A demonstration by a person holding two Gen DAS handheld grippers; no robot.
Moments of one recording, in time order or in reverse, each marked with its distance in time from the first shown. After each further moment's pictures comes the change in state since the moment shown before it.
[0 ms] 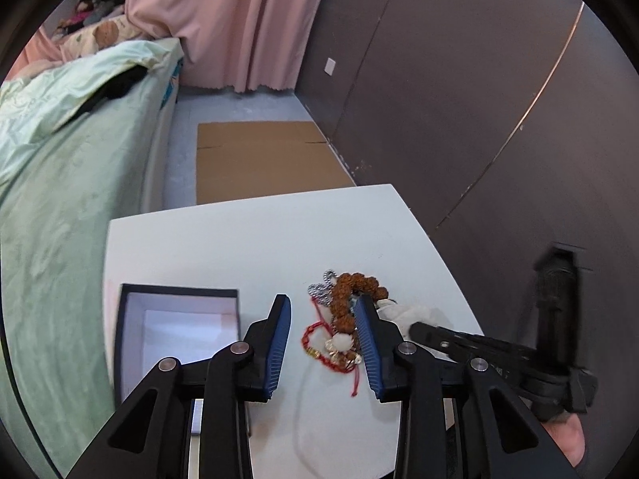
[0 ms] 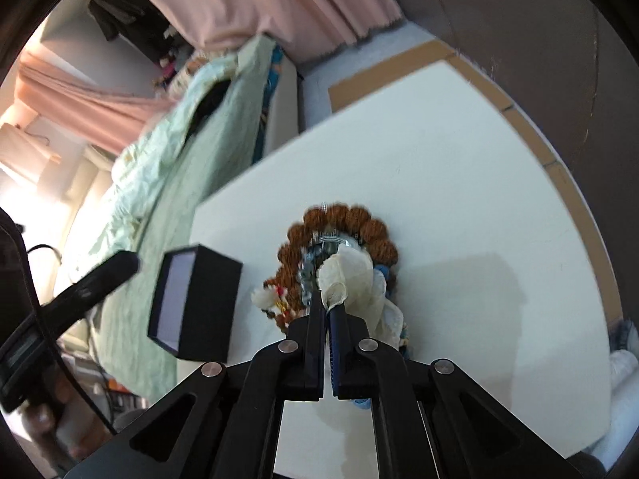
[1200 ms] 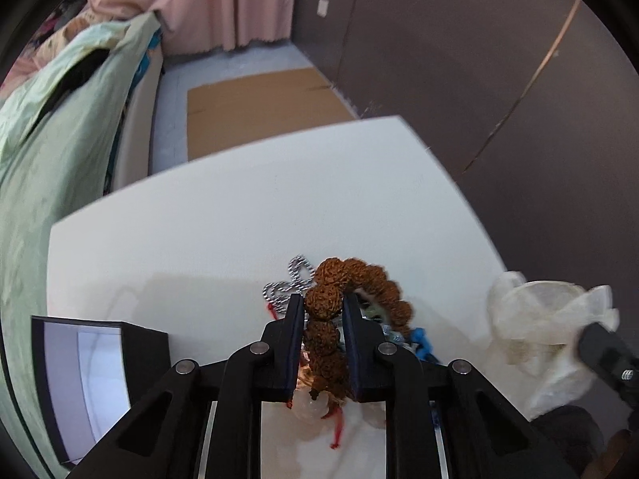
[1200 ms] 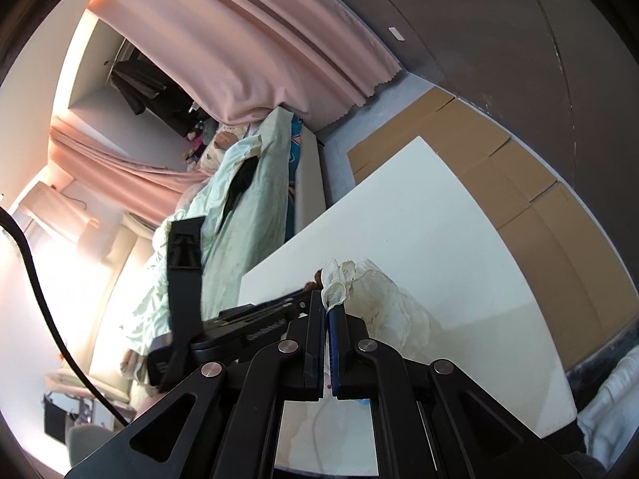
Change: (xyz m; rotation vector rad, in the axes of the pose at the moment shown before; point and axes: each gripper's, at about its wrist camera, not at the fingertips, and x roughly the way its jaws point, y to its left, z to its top) left arm 0.099 -0.043 0.012 0.093 0.178 0.107; right arm -0.072 -0.021 -0.001 0.099 -0.193 0.141
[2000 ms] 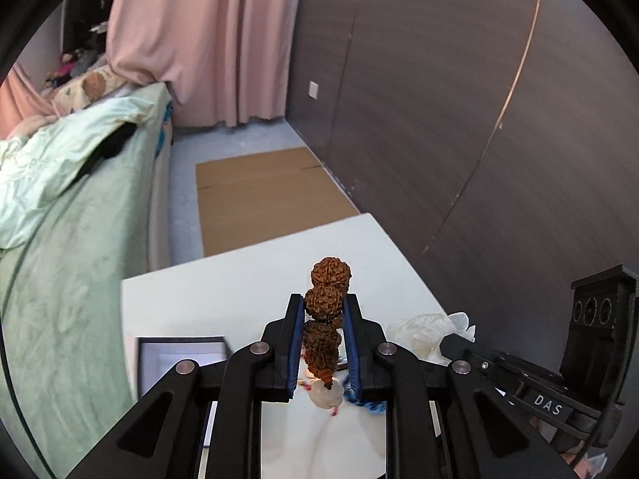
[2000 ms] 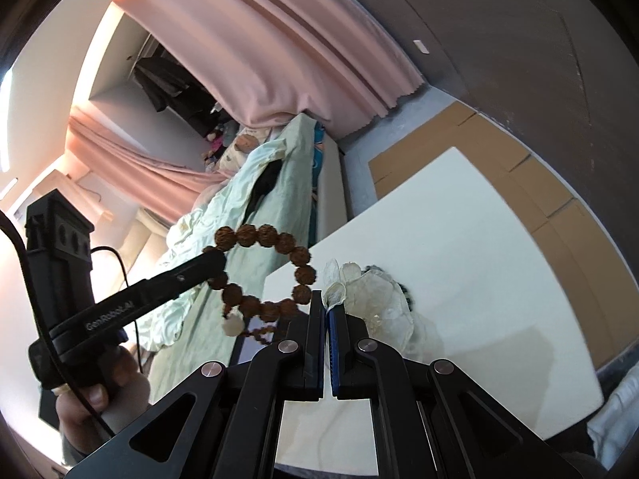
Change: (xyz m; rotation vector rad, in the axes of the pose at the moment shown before) left arm -0.141 0.006 -0.010 0.024 -0.261 -0.010; right arm 0.007 0.034 -0.011 -0.071 -0.032 0.062
